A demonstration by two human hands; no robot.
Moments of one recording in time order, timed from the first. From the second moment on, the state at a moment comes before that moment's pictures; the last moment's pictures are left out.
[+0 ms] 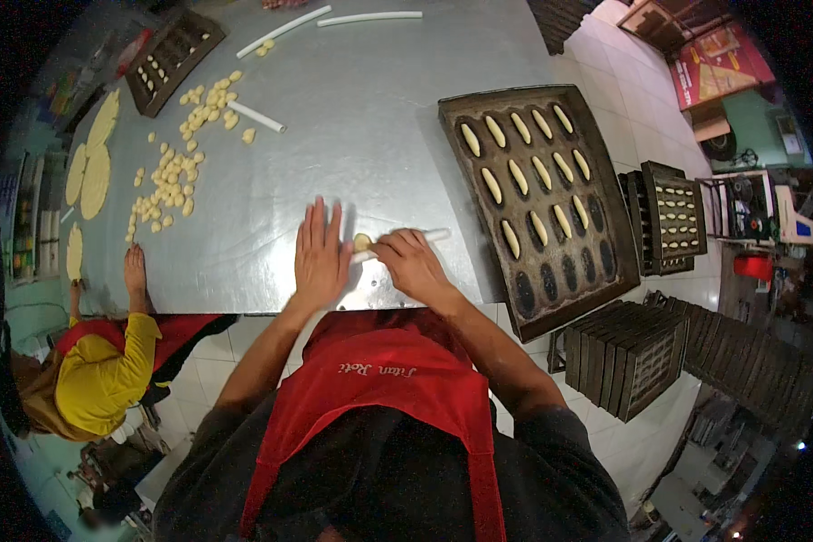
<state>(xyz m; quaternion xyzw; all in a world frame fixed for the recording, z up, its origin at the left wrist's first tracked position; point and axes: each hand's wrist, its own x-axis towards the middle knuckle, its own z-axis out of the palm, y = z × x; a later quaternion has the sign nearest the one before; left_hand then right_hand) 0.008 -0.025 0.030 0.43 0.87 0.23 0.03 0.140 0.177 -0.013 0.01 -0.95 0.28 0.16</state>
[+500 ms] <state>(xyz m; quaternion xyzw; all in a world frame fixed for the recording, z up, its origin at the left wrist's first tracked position) 0.034 -0.049 -0.002 0.48 0.84 0.26 0.03 0.111 0.171 -0.003 -0.18 -0.94 0.26 0.13</state>
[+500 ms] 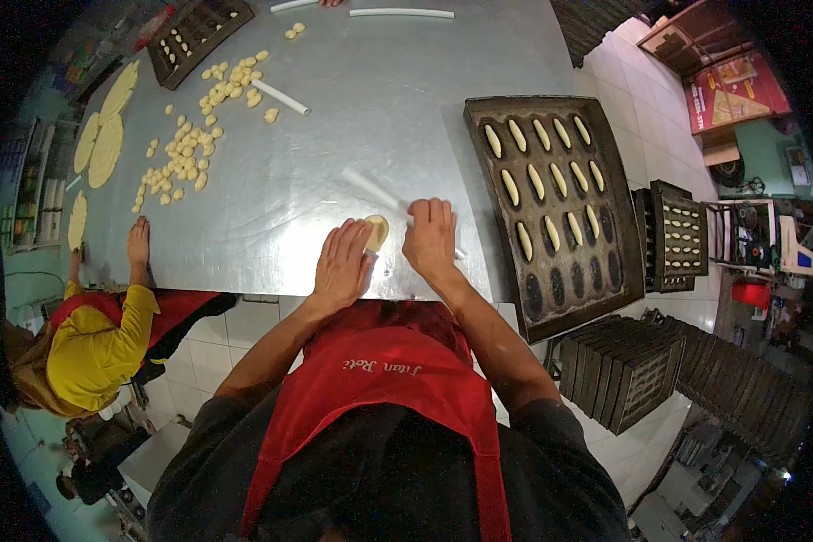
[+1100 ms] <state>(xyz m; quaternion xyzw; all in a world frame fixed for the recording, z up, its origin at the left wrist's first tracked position) -0.061 -0.109 -0.006 0.35 0.85 0.39 0.00 0.064 0.092 -0.007 0.01 -0.97 0.21 0.10</state>
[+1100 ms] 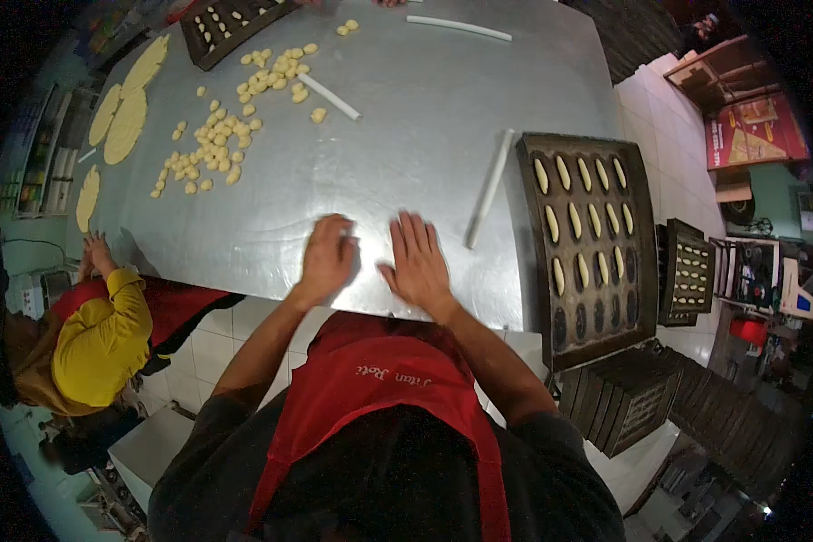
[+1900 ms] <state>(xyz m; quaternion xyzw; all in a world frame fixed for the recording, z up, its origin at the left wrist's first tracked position) -0.192 -0.112 -0.026 0.18 0.81 0.53 0.18 0.101 0.159 0.028 -0.08 -0.93 0.32 0.16</state>
